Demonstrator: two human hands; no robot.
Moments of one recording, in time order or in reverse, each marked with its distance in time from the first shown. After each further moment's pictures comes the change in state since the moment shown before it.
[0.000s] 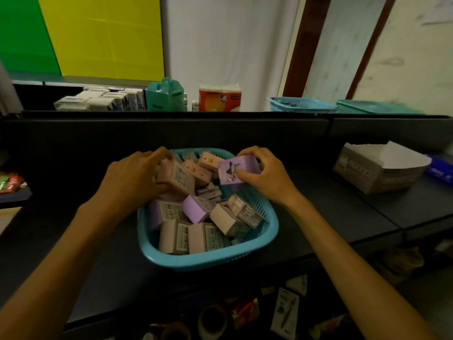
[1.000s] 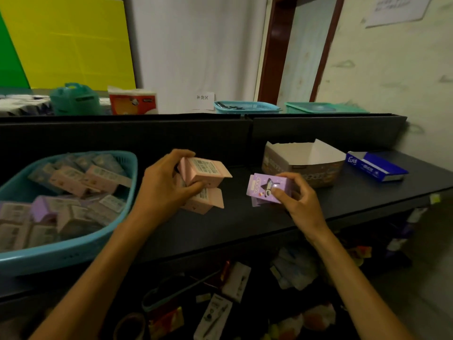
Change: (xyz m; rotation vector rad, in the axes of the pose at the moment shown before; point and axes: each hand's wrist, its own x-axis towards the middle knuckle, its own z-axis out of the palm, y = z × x) left_hand -0.001 0.318 0.029 -0.714 0.230 0.124; right_hand -0.130 0.207 -0.237 0.348 0.245 0.151
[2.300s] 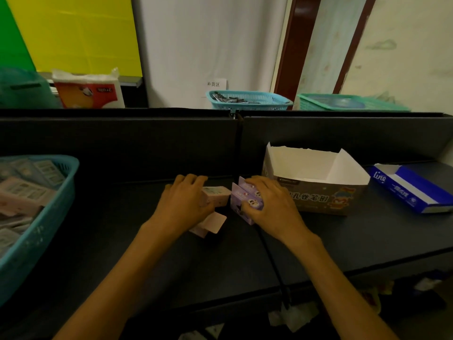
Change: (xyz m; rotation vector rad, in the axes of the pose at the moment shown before) left_hand 0.111 -0.026 0.180 0.571 -0.367 -0.244; right_hand 0.144 0.089 -0.015 -0.711 -0.287 -0.259
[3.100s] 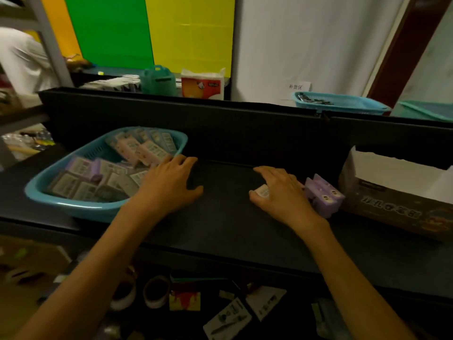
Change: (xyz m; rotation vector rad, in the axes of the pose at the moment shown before) left_hand -0.134 -0.095 -0.092 0.201 0.092 -0.294; right_hand 0.004 -0.125 0.025 -0.029 -0.207 -0.236
